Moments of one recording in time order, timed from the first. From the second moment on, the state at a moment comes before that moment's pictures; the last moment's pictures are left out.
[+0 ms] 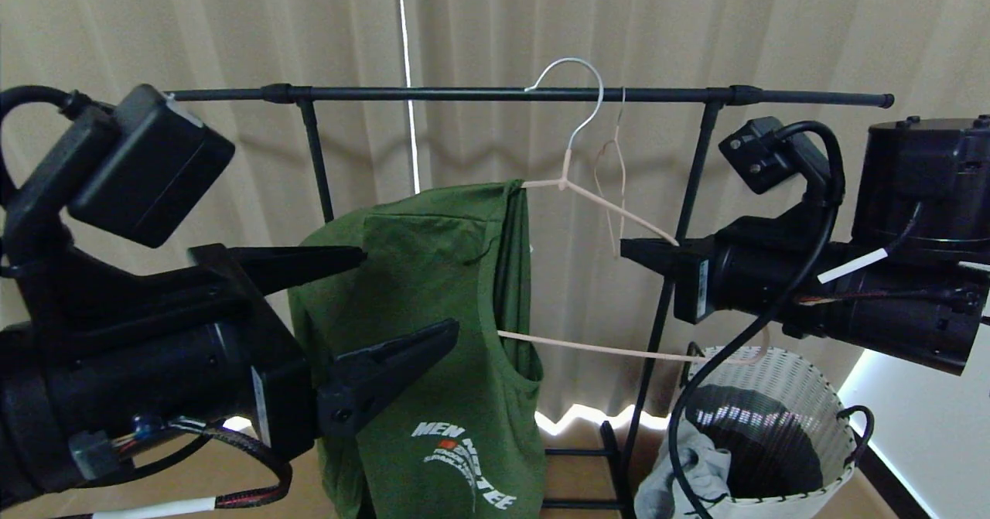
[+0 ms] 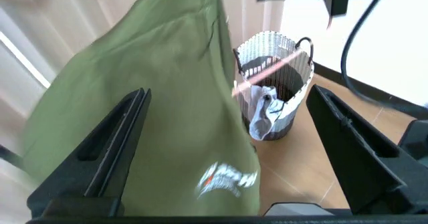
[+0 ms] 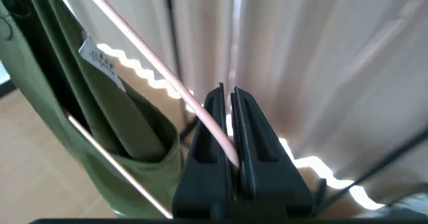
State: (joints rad) left arm -0.81 1.22 -0.79 -0.24 0.05 0.08; right arm 0.58 1.54 -0.90 -0.37 0.03 0.10
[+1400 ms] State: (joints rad) left arm -0.63 1.32 -0.86 -0.34 0.04 0.50; right arm 0.53 1.46 -0.80 -0.38 0.03 -0.07
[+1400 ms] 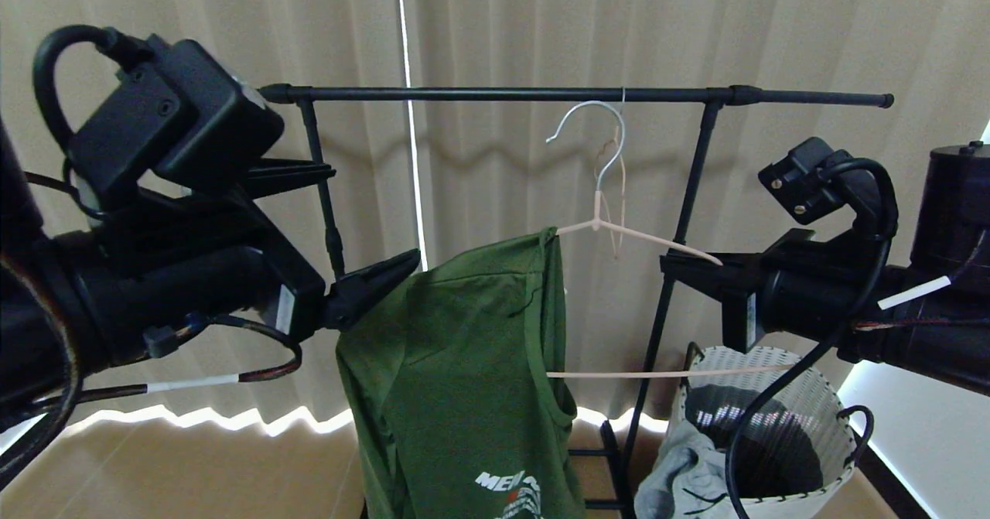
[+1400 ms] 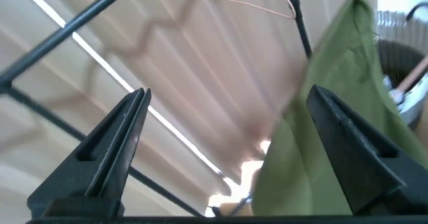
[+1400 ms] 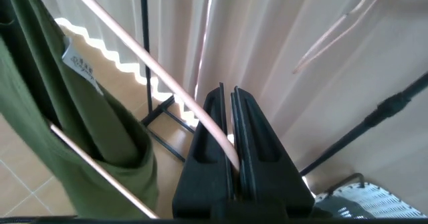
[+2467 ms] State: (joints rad) left arm -0.58 1.48 -0.91 -0.34 -0.11 0.71; right arm 0.61 1.51 -0.79 -0.51 0.04 -0.07
